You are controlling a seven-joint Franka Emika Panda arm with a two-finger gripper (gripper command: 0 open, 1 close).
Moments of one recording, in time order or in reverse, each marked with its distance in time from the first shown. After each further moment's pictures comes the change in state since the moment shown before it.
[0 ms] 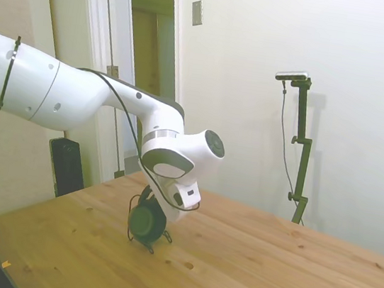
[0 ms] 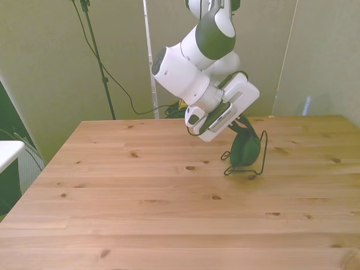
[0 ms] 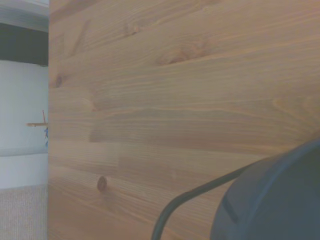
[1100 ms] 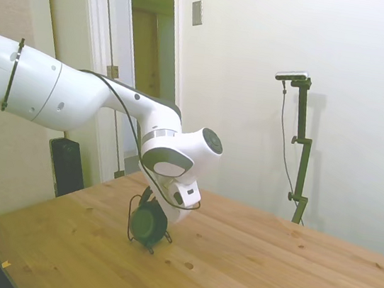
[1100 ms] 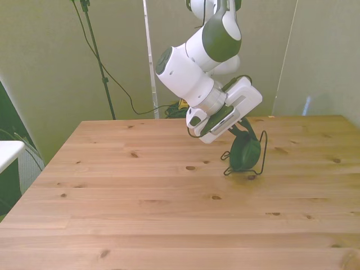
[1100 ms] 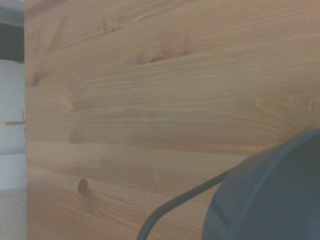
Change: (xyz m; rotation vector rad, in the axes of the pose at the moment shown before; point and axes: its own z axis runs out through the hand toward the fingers) arm 0.001 -0.005 0.002 -0.047 0.033 0.024
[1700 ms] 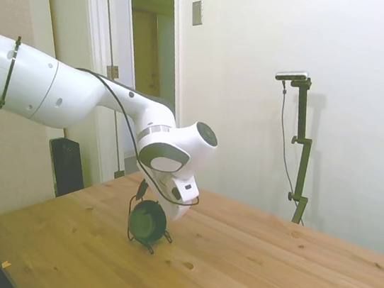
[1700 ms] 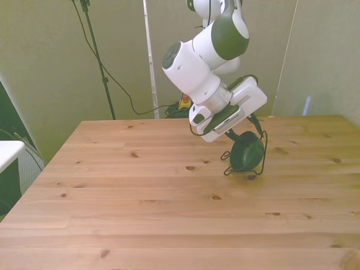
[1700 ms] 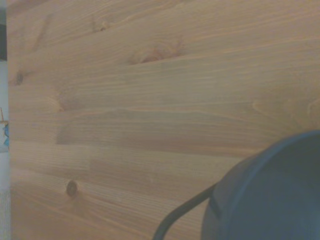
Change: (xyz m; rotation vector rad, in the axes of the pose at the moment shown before) arm -0.012 -0.015 0.005 -0.046 0.043 -0.009
